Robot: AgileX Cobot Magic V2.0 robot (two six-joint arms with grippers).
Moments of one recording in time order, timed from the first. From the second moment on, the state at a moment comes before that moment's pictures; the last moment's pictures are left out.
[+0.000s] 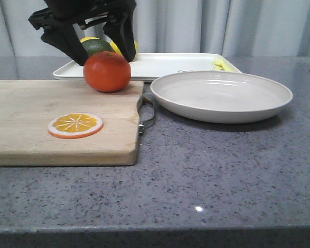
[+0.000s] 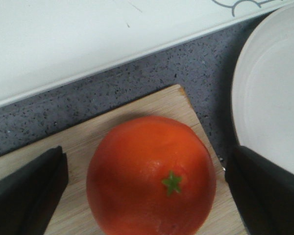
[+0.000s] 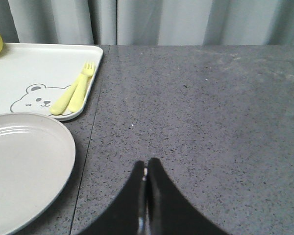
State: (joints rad) left arm -0.46 1.78 -1.52 -0.19 0.79 -0.03; right arm 0.04 0.60 -0.54 -0.12 0.27 0.18
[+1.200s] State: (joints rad) left arm -0.46 1.78 -1.62 -0.23 0.84 -0.03; right arm 0.04 0.60 -0.54 -0.12 0.26 0.18
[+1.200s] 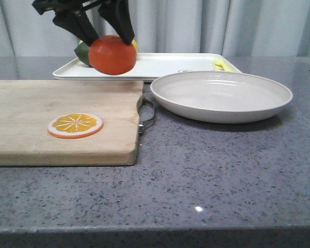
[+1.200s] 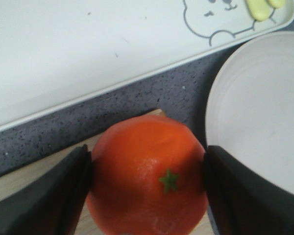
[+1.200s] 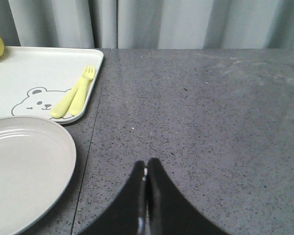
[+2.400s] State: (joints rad) left arm -0.72 2.03 -1.86 -0.26 0.88 -0.01; right arm 0.04 0.60 -0.54 -0.12 0.25 0.18
